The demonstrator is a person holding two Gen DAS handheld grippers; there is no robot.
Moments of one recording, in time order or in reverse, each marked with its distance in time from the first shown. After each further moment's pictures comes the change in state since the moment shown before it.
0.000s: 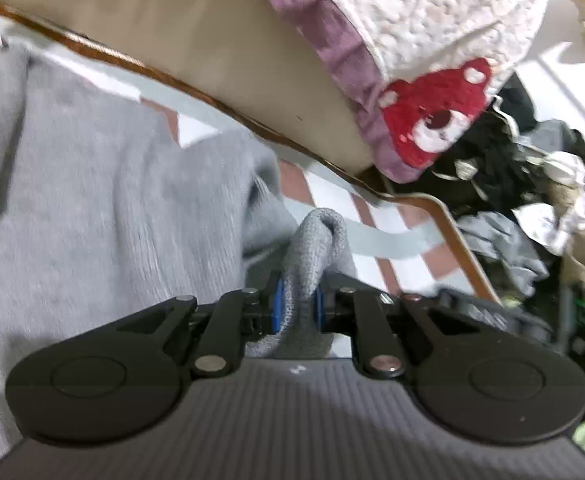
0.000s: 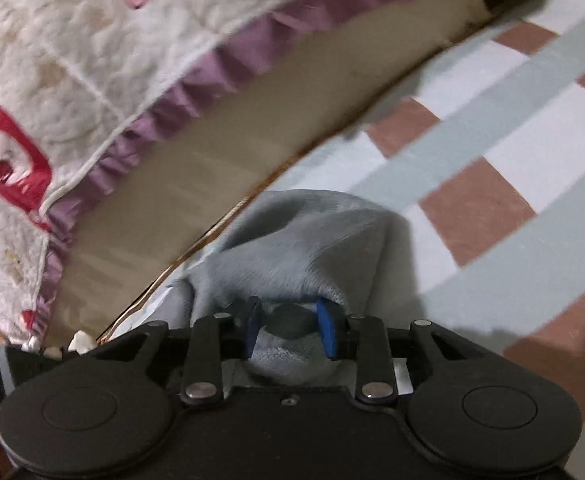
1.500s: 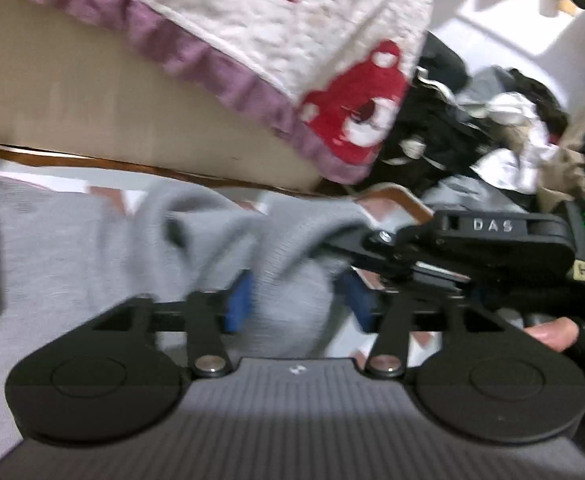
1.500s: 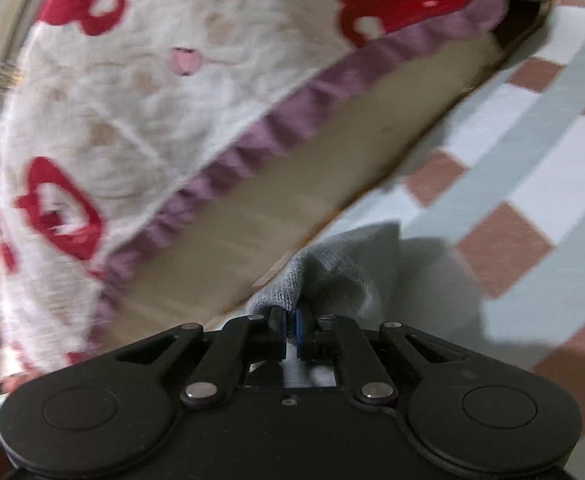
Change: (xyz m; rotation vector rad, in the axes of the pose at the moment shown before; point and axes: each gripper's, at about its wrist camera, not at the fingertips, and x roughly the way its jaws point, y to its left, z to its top) left arm -0.028 -0.049 -0.003 0.321 -0.071 -0.052; right arm -0.038 0.014 0.003 0.015 -0.146 0.179
